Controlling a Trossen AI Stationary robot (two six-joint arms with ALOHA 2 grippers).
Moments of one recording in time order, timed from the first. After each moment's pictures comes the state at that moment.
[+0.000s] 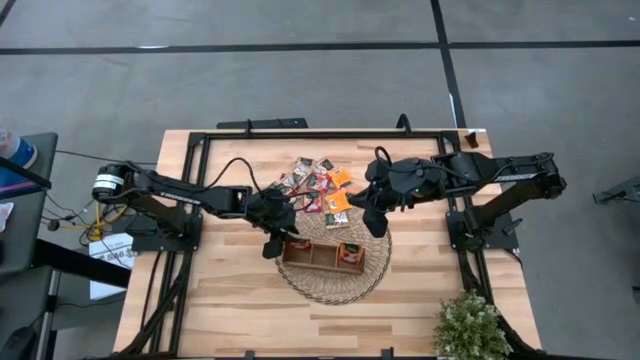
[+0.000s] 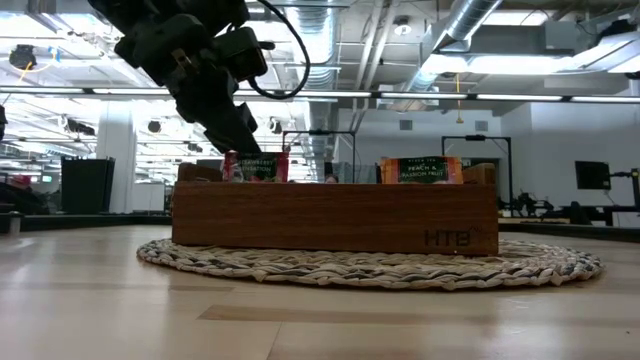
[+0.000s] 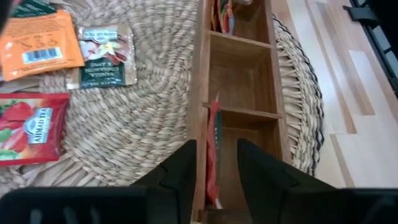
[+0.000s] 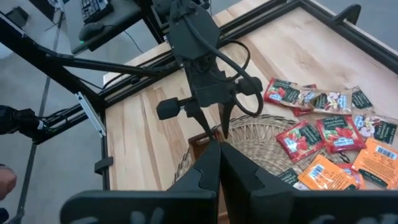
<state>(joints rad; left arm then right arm) 0.01 1.42 0.74 -0.05 0.21 -0.10 0.18 1.39 1.60 -0.83 0.18 0.52</state>
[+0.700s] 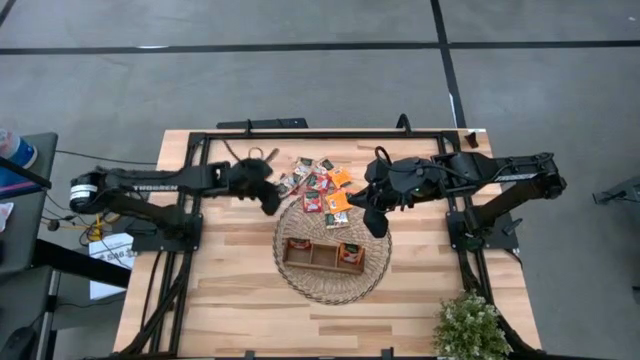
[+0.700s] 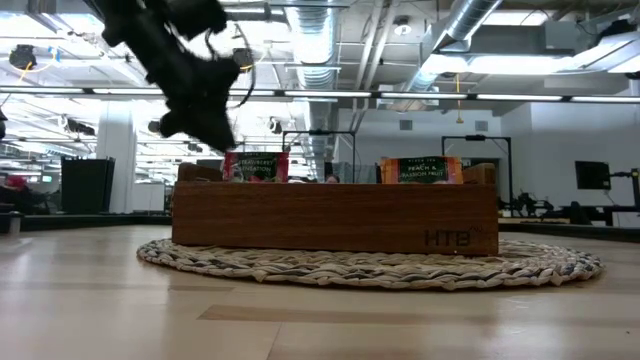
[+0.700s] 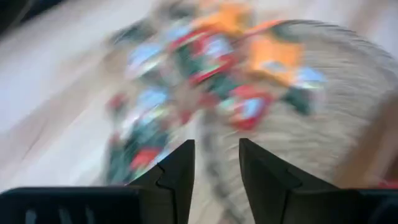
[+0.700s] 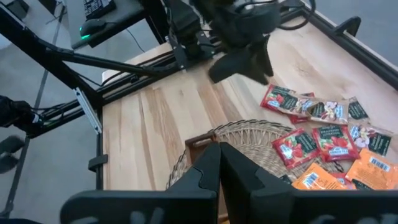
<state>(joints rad) 0.27 1.18 0.74 -0.37 -0.15 -0.49 0.18 1.39 1.60 -0.82 0.18 0.46</state>
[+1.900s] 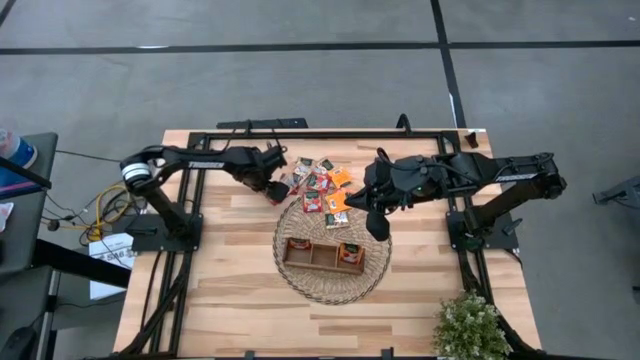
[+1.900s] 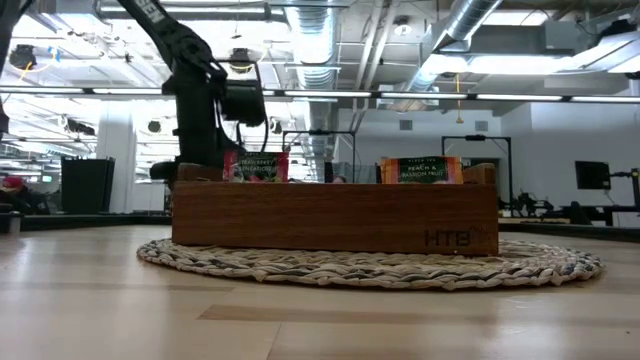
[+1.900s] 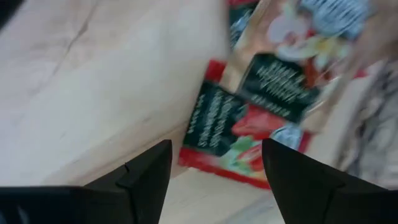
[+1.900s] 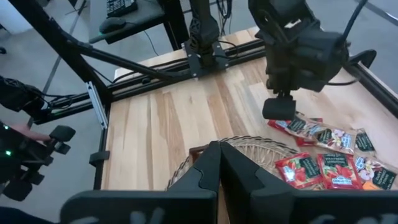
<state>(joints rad) 0.49 1.65 0.93 -0.63 -0.05 -0.55 0.18 1.39 1.60 -0.76 0.15 0.33</state>
